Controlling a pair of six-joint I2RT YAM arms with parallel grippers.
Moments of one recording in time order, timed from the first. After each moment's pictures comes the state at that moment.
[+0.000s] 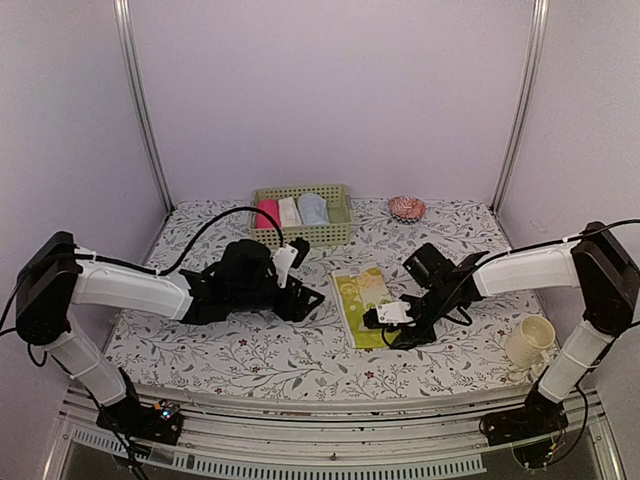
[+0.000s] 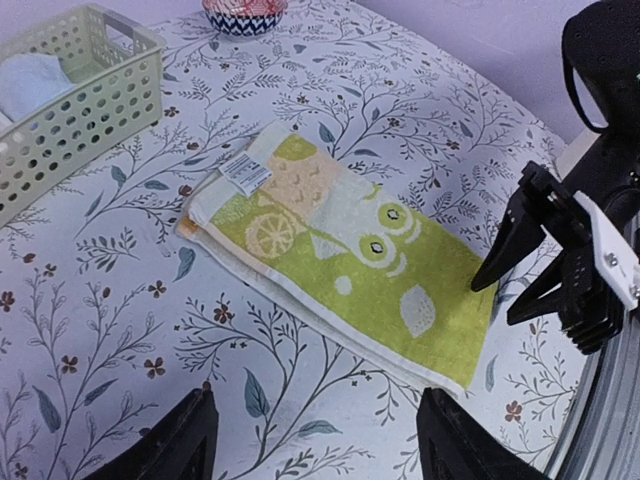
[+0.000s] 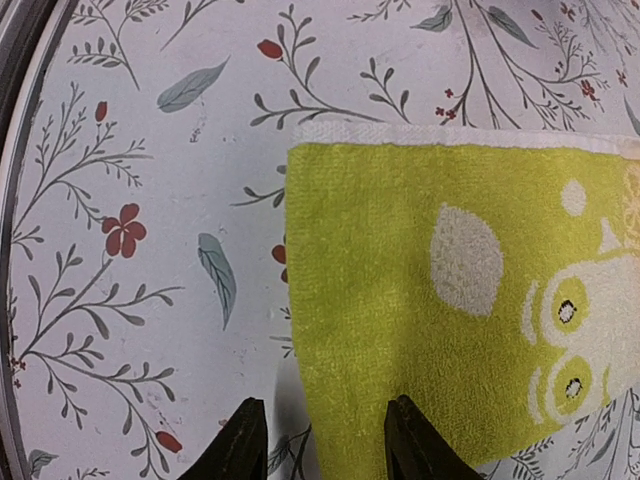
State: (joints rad) left arm -0.90 1.59 0.80 0.26 -0.01 -0.21; right arm 0.72 1.65 0.89 -0.41 -0.33 -0.93
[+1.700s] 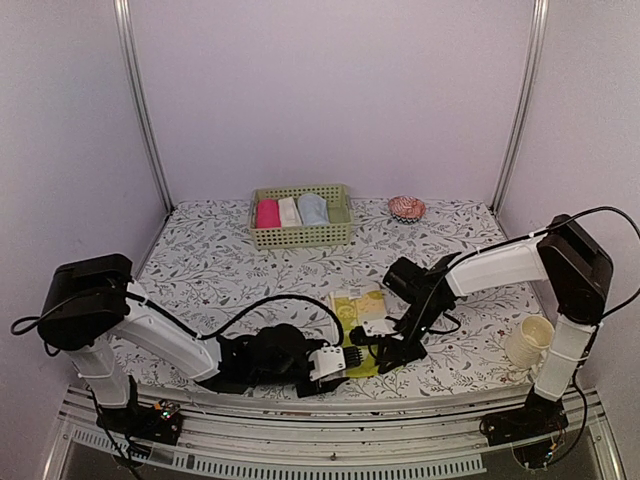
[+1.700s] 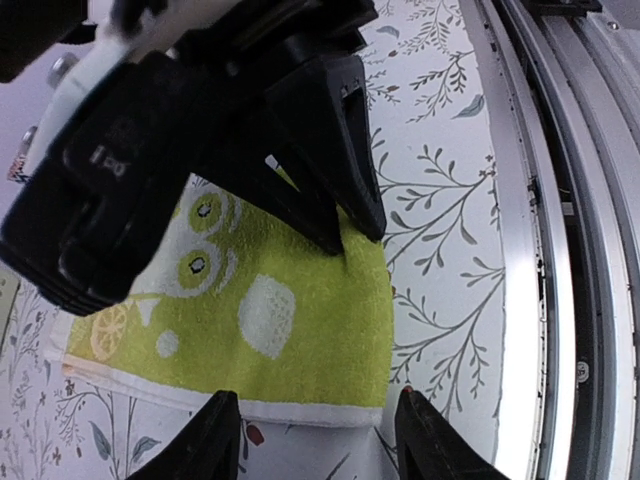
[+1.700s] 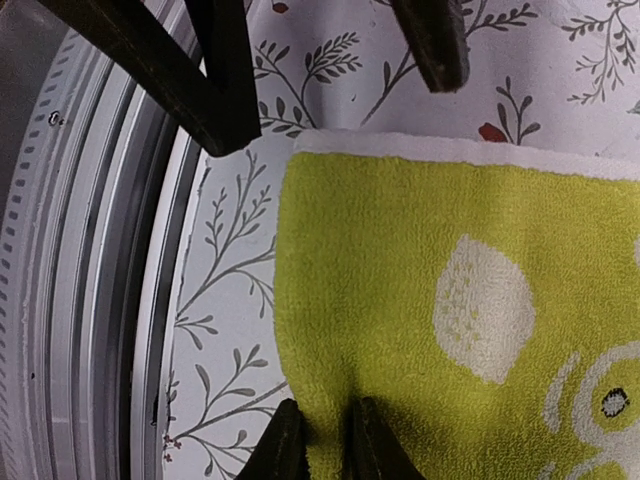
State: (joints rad) left arm -1.29 1.77 0.65 0.57 -0.14 0.33; right arm 0.79 1.82 1.01 -0.61 -0.59 -0.89
